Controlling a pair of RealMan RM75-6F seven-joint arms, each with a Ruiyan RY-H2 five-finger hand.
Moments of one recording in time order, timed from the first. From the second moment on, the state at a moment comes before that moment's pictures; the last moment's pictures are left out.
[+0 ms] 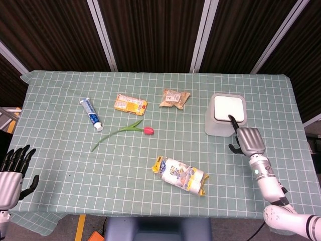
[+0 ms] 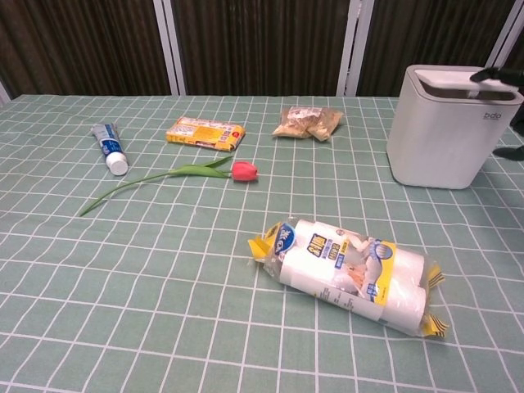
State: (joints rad) left arm -0.08 -1.15 -0.03 -1.55 1.61 1.59 0.05; right arm 0.51 -1.21 0.20 -1.70 -0.98 1.07 -0.39
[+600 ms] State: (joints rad) left arm -0.09 -1.16 -0.02 -1.55 1.63 1.58 0.08; right arm 0.17 -1.20 -0.07 -1.59 -1.59 1.53 -0.15
